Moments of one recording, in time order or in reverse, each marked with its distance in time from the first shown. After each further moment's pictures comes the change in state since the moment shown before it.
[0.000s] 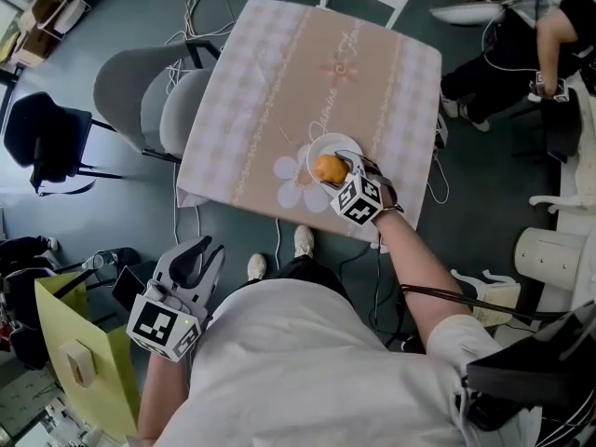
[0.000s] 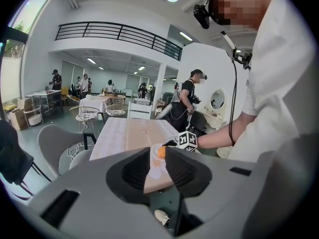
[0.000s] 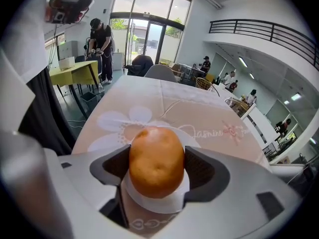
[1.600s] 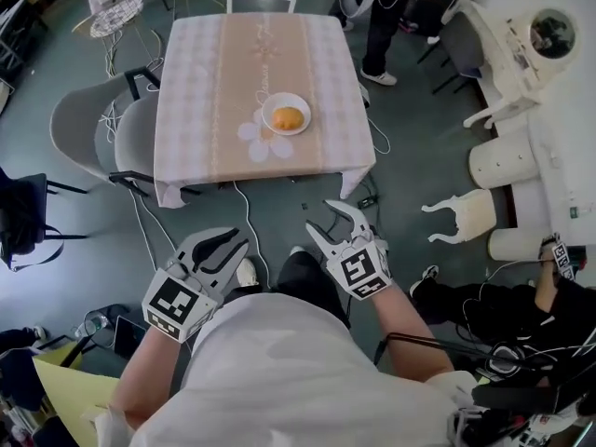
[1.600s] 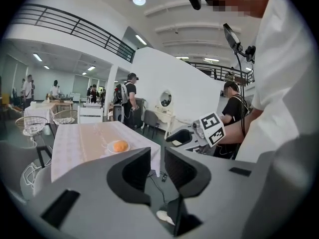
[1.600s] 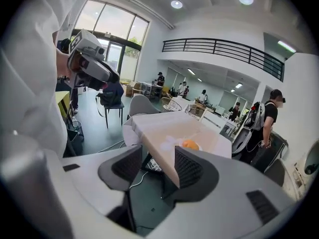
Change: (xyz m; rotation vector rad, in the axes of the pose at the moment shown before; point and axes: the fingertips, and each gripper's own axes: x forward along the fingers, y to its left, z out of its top) left arm -0.095 -0.078 -0.076 0.265 -0.041 -0.554; right arm -0.223 0.251 0.084 0.360 -0.172 -0.427
